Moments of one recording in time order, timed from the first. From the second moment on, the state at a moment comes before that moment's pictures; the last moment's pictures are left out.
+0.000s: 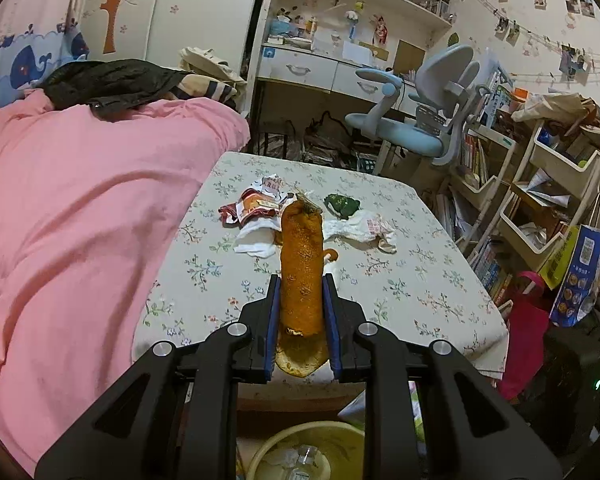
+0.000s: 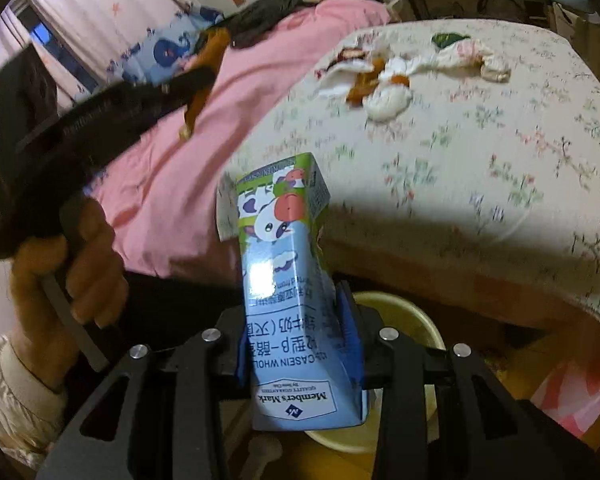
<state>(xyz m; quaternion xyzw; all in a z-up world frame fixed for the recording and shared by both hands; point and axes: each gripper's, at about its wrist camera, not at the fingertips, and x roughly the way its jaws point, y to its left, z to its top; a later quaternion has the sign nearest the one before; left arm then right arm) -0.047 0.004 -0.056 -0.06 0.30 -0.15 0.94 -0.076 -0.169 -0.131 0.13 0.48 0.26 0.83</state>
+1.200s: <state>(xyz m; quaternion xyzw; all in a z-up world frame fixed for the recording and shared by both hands) -0.107 -0.034 -0.098 0.01 0.37 -0.19 0.91 -0.084 -0.214 -0.103 0.15 0.36 0.11 0.91</state>
